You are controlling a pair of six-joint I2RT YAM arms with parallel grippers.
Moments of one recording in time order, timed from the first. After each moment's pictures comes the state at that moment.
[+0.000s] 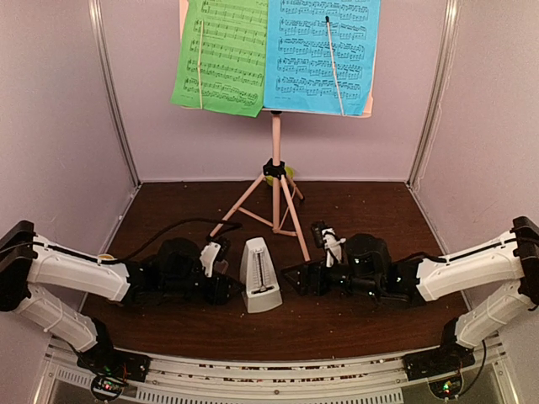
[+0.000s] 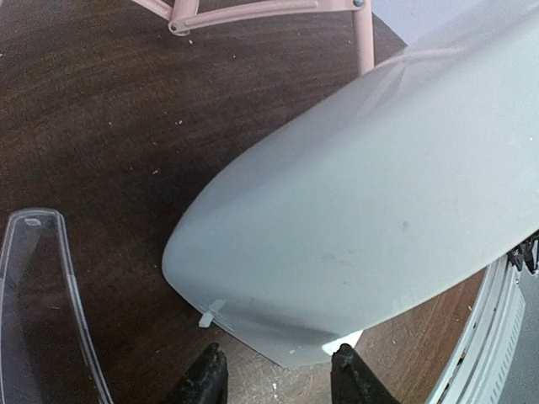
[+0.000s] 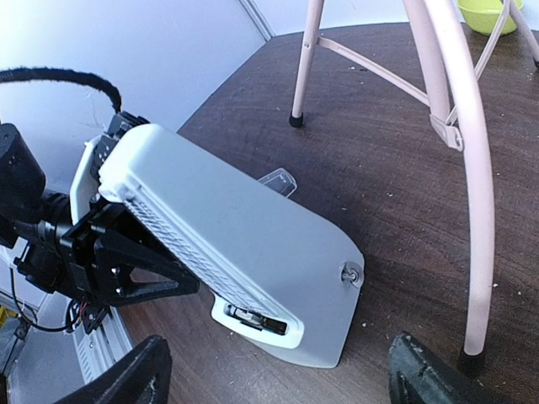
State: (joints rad) left arm -0.95 1.37 0.51 0.25 0.07 -0.48; right arm 1.05 1.39 0.60 0.42 0.08 0.60
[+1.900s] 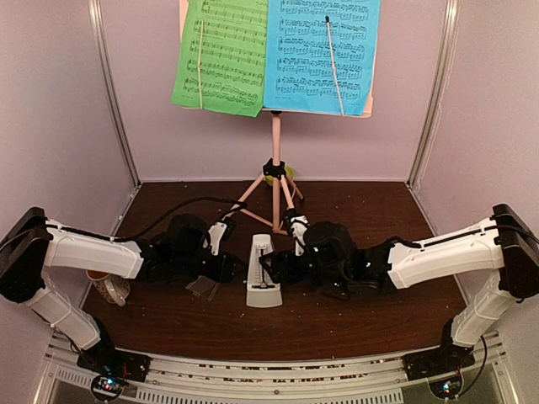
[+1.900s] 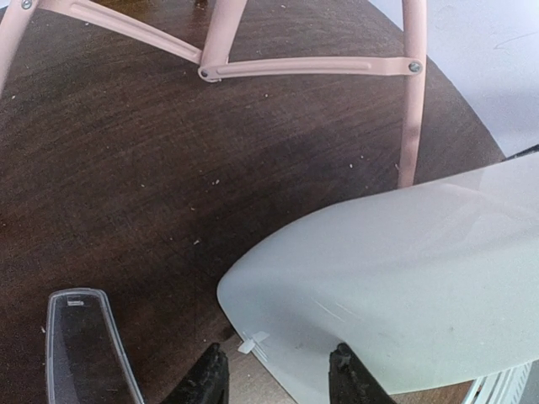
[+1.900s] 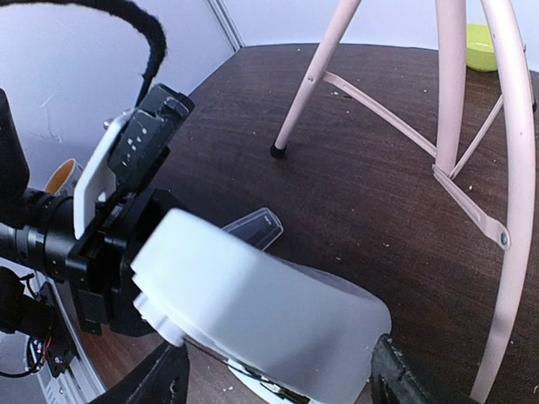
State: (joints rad) left arm -0.83 1.49 0.70 0.16 0.14 -0.38; right arm 1.13 1.58 0.92 0.20 0.28 0.55
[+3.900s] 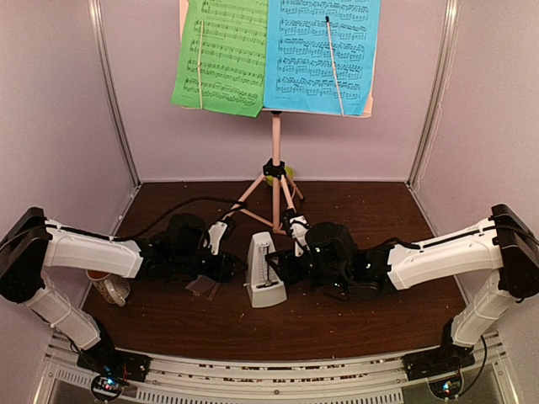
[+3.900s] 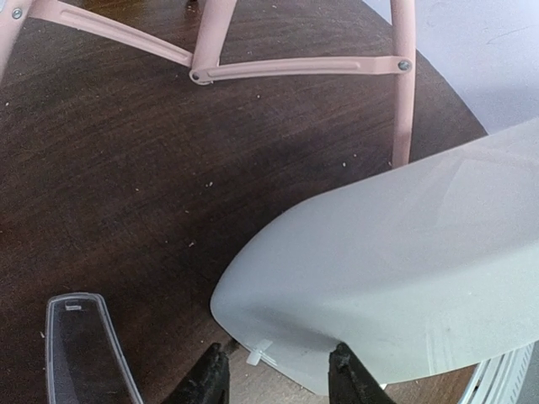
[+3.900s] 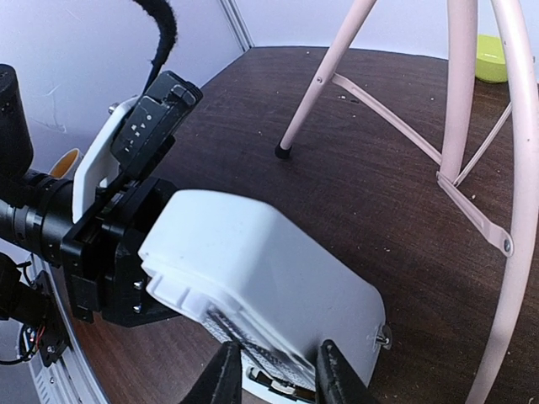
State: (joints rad) left arm -0.82 1.49 0.70 0.16 0.16 -0.36; right arm 1.12 1.59 0.90 0.25 0.25 0.50
